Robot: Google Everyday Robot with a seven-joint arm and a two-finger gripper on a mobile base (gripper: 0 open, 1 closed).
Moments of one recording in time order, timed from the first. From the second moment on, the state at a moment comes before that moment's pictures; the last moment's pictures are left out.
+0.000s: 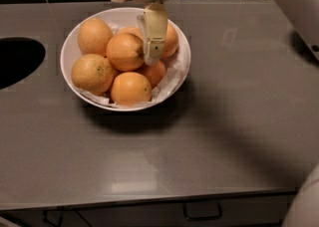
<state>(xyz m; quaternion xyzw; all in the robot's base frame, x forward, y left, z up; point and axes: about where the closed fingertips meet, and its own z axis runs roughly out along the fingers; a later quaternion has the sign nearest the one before) 0.546 0.045 0.997 -0.83 0.51 0.07 0.20</state>
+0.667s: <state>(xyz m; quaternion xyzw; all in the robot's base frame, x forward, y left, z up) 0.565 0.078 0.981 -0.85 0.48 0.09 0.19</state>
